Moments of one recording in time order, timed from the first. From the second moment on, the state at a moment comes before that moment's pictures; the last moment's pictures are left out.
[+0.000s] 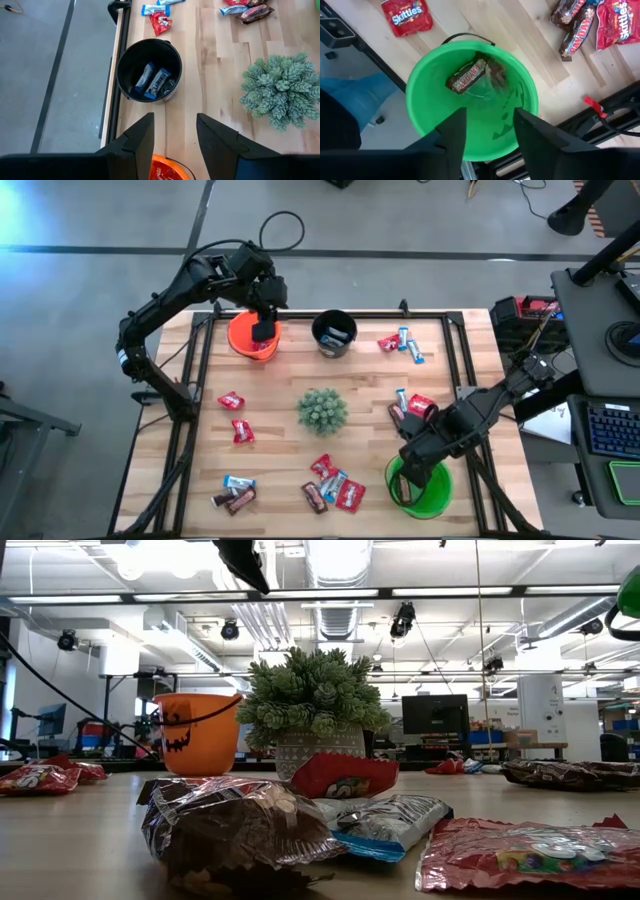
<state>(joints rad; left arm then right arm) 0.53 1.58 1.93 -1.24 0.14 0.49 0.58 1.59 1.69 -1.53 -0.11 1.27</state>
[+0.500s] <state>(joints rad) 0.53 1.58 1.93 -1.23 0.14 0.48 0.53 1.59 1.69 -1.25 -0.04 1.00</state>
